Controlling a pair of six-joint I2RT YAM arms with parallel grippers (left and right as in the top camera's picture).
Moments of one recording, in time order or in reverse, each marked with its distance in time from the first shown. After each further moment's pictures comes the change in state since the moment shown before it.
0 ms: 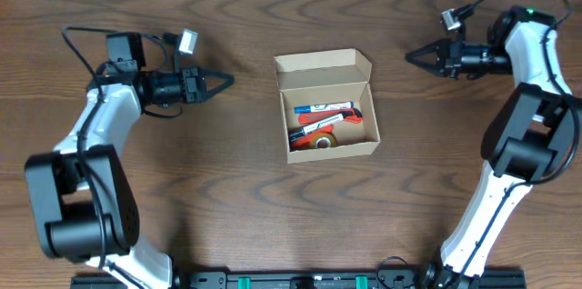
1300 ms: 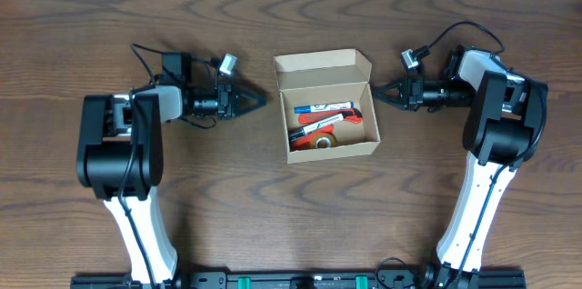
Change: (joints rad) left arm -0.137 0.359 -0.009 0.291 0.149 -0.140; right arm 0.092 0.125 -0.275 0.138 -0.092 -0.243
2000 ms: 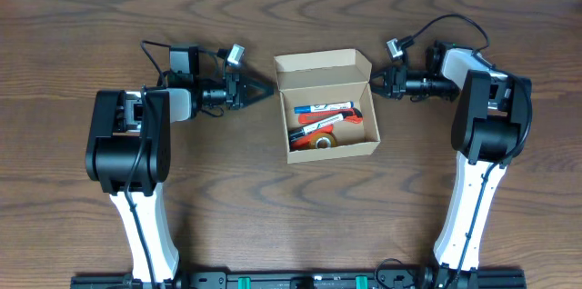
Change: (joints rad) left arm -0.040 0.028 -0.003 0.398 -0.018 -0.364; right arm 0.079 0.000 -0.005 0.442 -0.060 0.418
